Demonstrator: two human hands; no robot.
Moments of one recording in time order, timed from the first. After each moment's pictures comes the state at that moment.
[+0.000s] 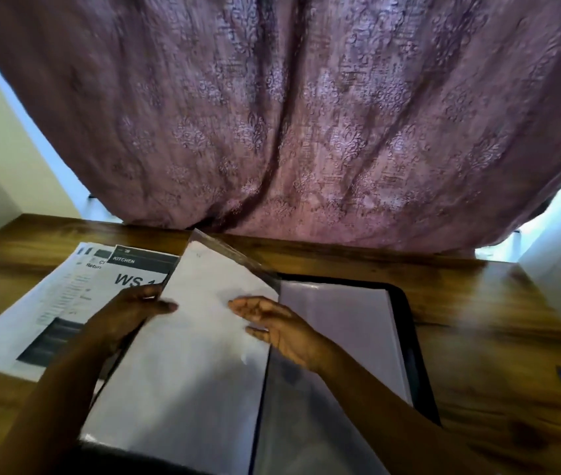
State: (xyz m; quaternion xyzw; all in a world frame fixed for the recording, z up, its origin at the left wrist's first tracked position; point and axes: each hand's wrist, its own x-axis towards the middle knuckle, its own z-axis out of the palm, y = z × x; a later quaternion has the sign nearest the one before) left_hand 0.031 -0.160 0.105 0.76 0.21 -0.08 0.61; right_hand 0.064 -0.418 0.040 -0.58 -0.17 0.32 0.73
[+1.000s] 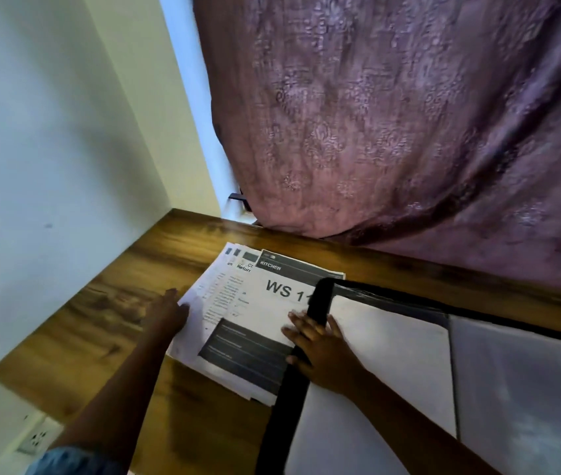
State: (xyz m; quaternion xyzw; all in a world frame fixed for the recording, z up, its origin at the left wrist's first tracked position) left_hand 0.058 0.154 -0.006 0.92 0.35 -0.02 0.20; right_hand 0.088 -0.192 -0.015 -0.90 -0.41 0.07 0.07
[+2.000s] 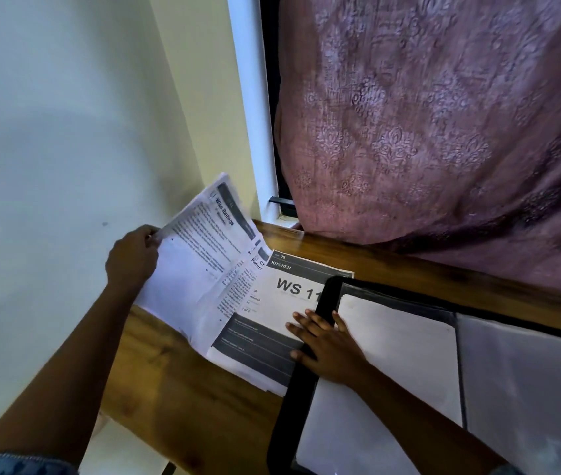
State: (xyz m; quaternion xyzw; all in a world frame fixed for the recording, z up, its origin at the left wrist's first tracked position) left_hand 0.033 0.243 0.140 0.90 0.32 0.23 0.17; right_hand 0.092 -0.099 -0.028 -0.89 -0.43 0.04 0.11
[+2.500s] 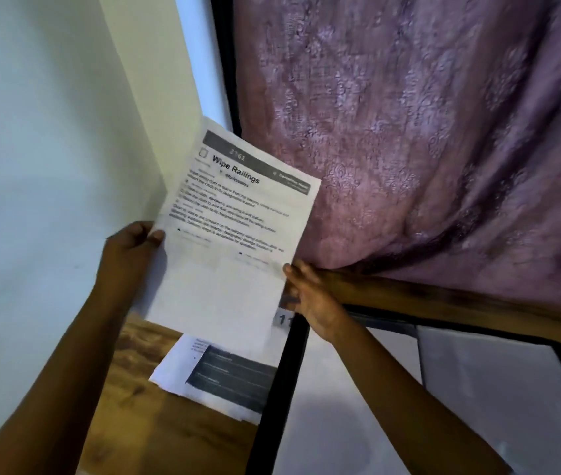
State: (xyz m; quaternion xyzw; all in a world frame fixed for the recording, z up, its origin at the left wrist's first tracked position) left_hand 0.023 0.140 0.223 0.79 0.16 0.32 0.50; right_hand 0.111 -0.104 0.120 -0.55 -0.15 0.24 0.79
